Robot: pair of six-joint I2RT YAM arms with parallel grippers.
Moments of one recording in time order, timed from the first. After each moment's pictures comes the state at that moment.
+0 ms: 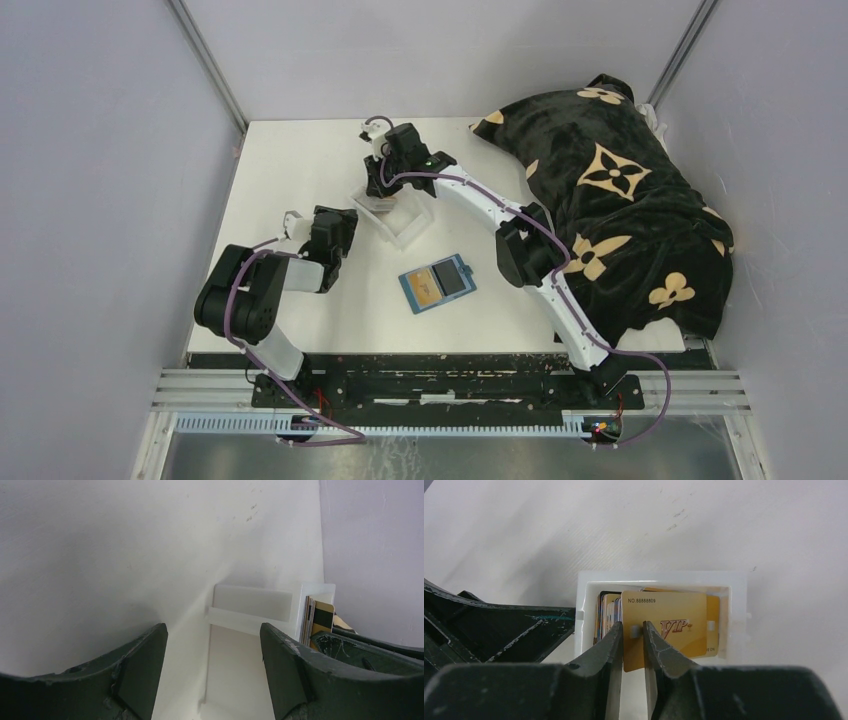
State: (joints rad) left arm -0.25 1.64 0.50 0.61 -0.35 -1.33; right arm 0.72 2.57 2.40 -0.44 -0.33 0.13
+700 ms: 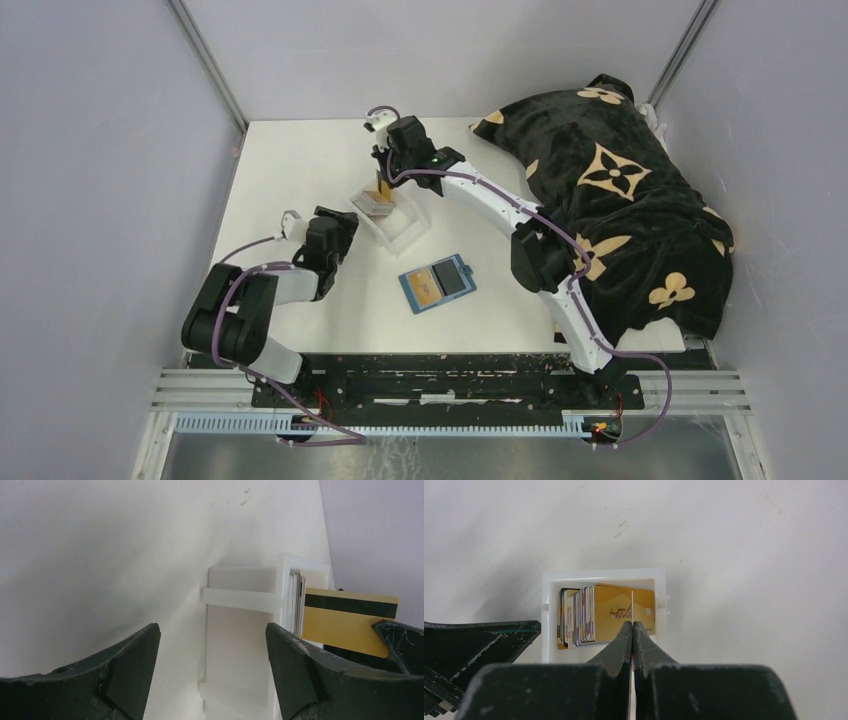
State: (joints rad) left arm -0.25 1.53 0.45 0.56 -0.34 -1.24; right arm 0.74 2.39 2.23 -0.43 -0.06 0.05
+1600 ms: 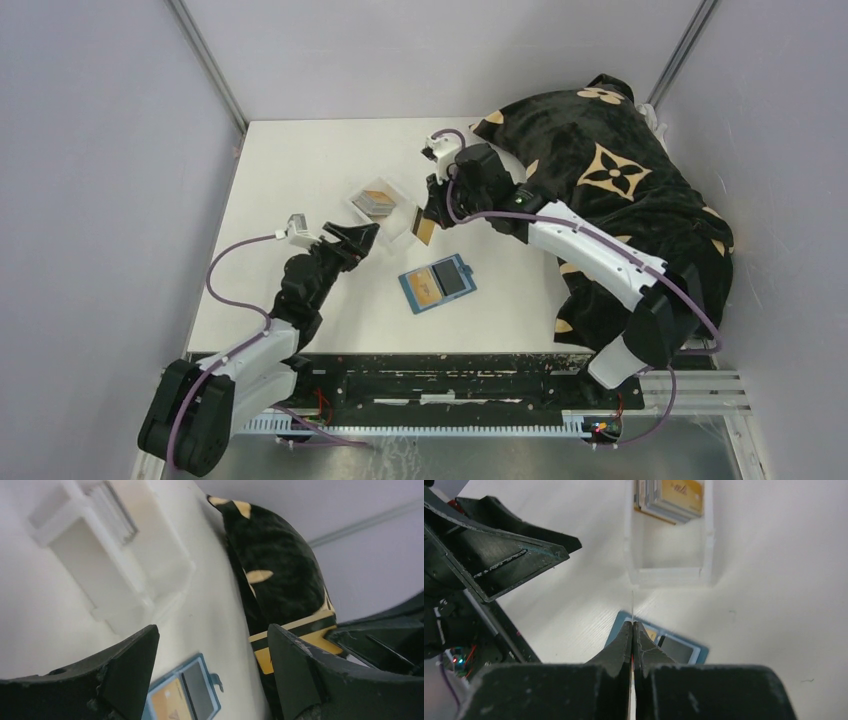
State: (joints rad) left arm -0.33 0.99 0.20 0.69 -0.05 -1.01; right arm 0.75 1.61 1.45 -0.39 -0.15 0.16
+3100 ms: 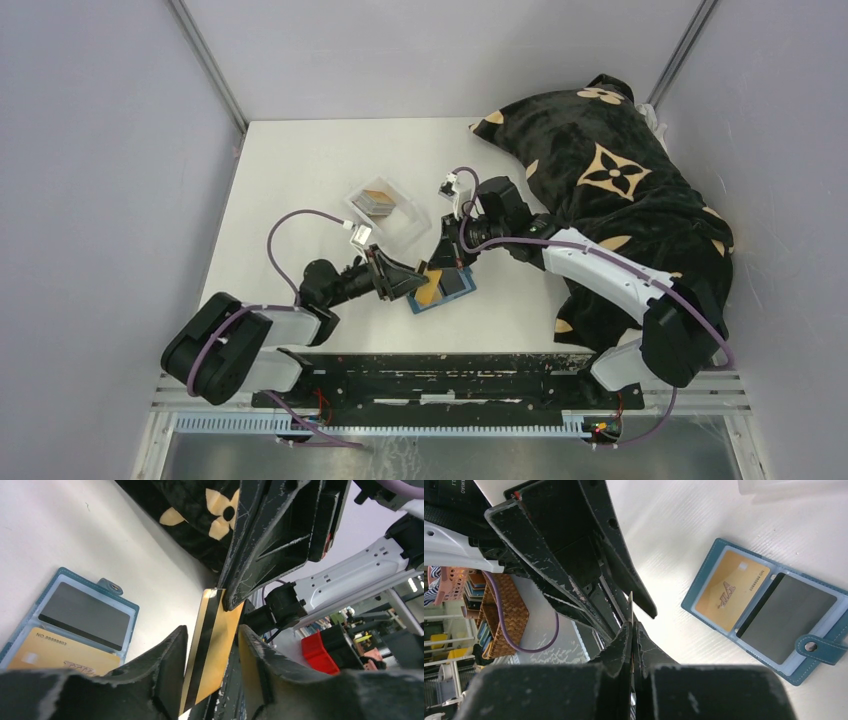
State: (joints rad) left arm -0.52 1.32 0.16 1.25 0.66 -0.87; right arm 0.69 1.44 1.05 -0.25 -0.62 0.41
